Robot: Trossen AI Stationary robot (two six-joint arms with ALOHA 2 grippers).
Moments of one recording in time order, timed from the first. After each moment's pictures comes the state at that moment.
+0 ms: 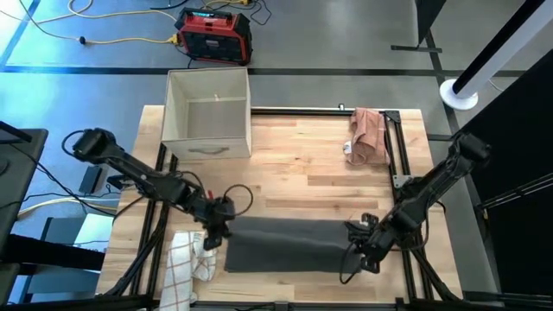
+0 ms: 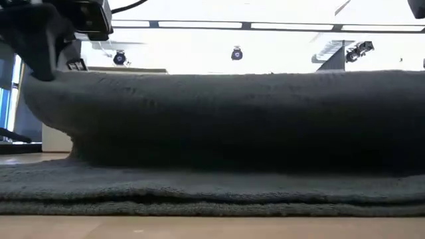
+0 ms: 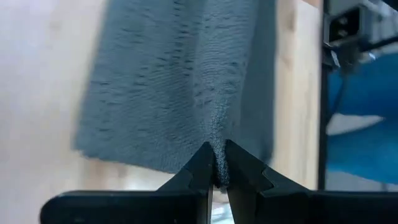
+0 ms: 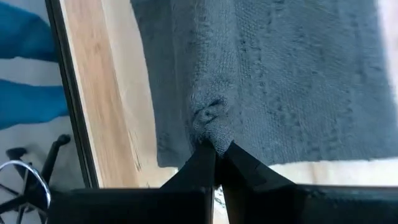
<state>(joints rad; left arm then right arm) -0.45 1.30 0.71 -0.35 0.12 -0.69 0.78 1.36 0.82 -0.63 0.03 0.99</state>
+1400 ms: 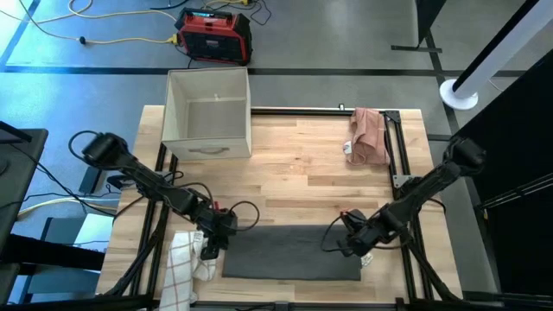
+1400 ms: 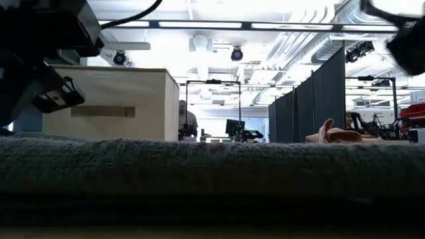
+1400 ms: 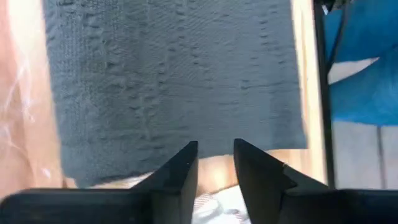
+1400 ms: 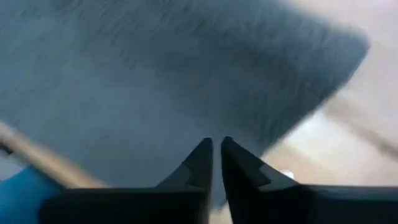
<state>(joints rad) -0.48 1.48 0.69 -0.26 0.20 -0.56 0.66 1.44 0.77 -0.64 -0.01 1.76</state>
